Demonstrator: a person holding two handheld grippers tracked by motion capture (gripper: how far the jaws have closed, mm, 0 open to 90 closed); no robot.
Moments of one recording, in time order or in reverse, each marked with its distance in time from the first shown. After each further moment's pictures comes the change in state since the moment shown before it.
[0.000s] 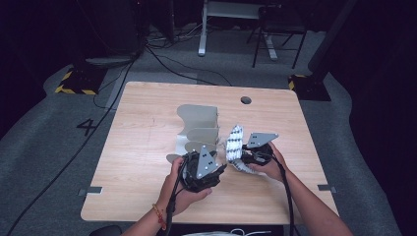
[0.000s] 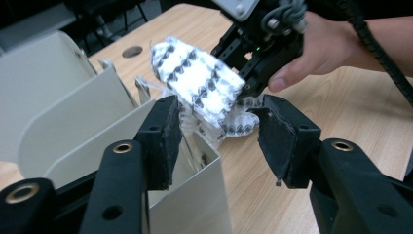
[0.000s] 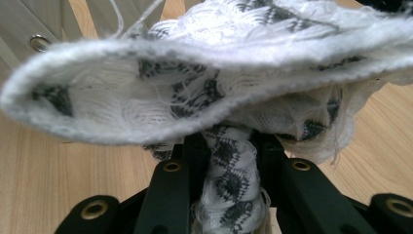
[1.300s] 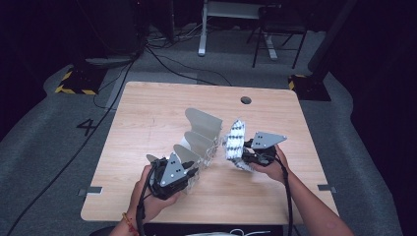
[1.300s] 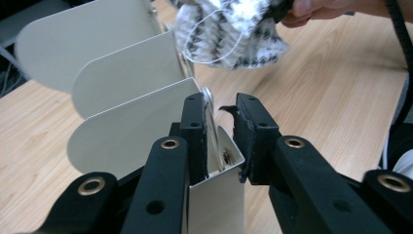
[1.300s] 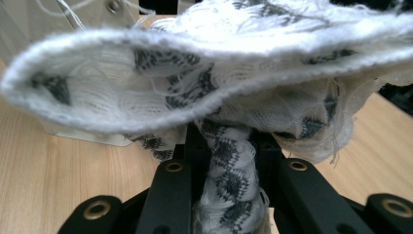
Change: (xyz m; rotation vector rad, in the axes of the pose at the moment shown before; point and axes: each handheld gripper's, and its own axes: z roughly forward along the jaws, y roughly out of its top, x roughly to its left) left arm 0.033 -0.041 -0.055 0.022 -0.024 0.045; right arm 0.017 0.023 -0.023 -0.132 -0.045 -0.060
